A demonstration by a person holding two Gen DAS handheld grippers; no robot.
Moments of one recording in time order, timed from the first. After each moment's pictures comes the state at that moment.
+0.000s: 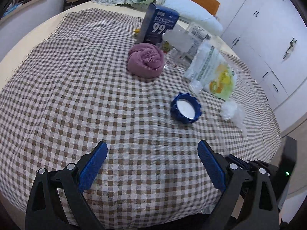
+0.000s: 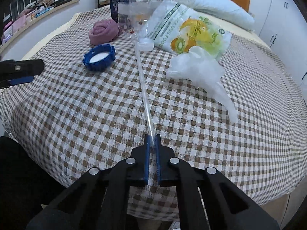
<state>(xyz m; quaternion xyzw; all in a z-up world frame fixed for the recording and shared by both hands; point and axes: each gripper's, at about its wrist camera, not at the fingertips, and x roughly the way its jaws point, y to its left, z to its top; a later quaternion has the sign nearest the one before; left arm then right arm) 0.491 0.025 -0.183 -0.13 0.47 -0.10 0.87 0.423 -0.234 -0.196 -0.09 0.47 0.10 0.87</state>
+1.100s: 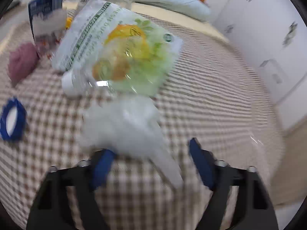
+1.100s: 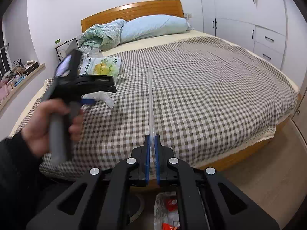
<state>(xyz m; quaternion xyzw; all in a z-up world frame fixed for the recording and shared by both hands) 0.570 -0.238 -0.208 -0.10 0.48 -0.08 0.87 0.274 -0.430 -0.139 0.08 0.36 -0.02 0.93</state>
